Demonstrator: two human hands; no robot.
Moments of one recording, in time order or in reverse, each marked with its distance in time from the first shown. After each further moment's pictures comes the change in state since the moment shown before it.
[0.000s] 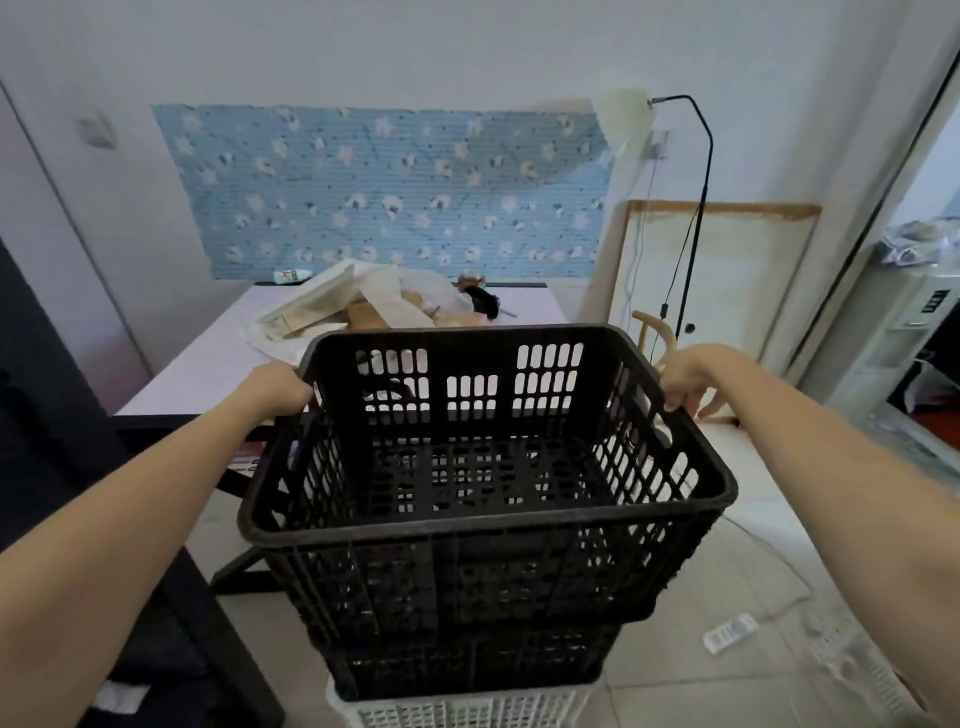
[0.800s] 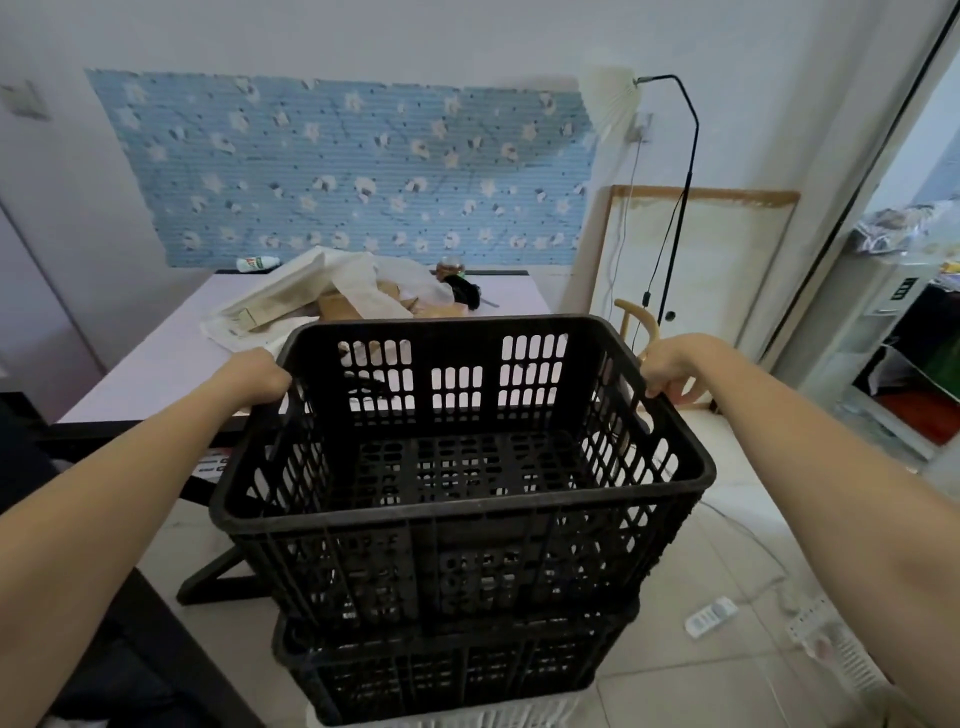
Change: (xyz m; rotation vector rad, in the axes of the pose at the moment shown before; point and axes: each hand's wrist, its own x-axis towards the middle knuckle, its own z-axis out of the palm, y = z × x) left_hand 0.067 -0.011 0.044 0.016 -0.077 0.045; right_hand 0.048 -0.013 0.019 0.013 -0.048 0.010
